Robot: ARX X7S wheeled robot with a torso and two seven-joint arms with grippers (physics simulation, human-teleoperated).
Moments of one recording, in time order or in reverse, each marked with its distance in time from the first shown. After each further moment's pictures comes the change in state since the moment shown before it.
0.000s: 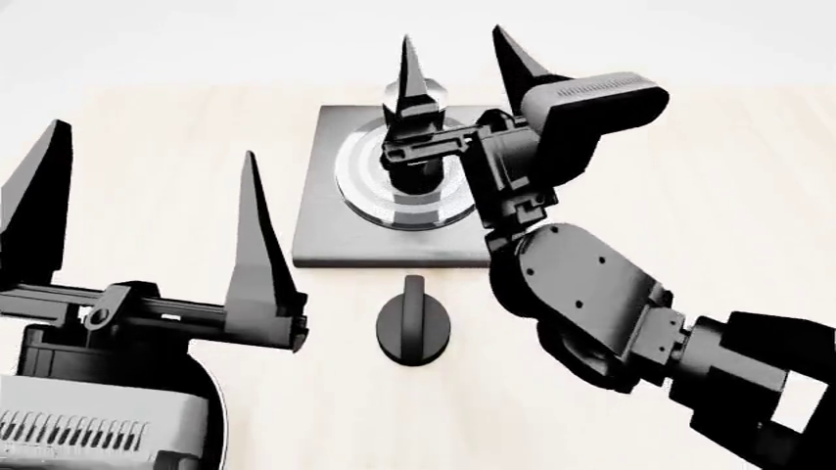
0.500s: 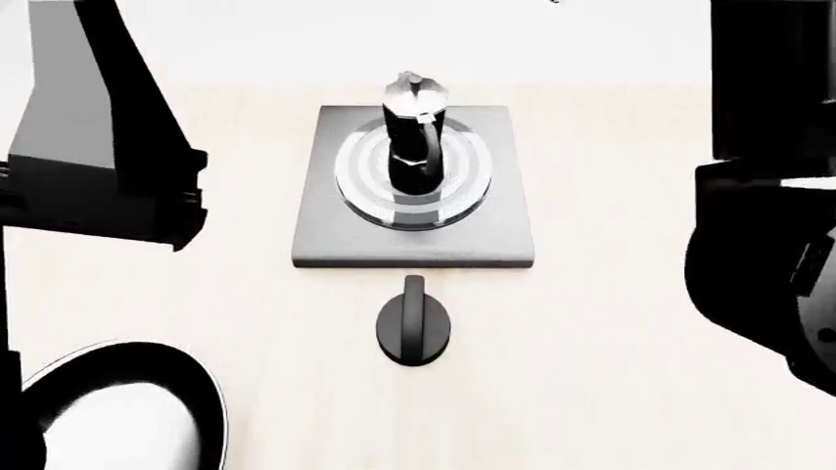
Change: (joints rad) left arm -0.502 -0.248 -0.026 0.168 -0.271 -0.243 -0.148; right arm 0.423 0.476 0.080 -0.767 -0.168 0.357 0.451
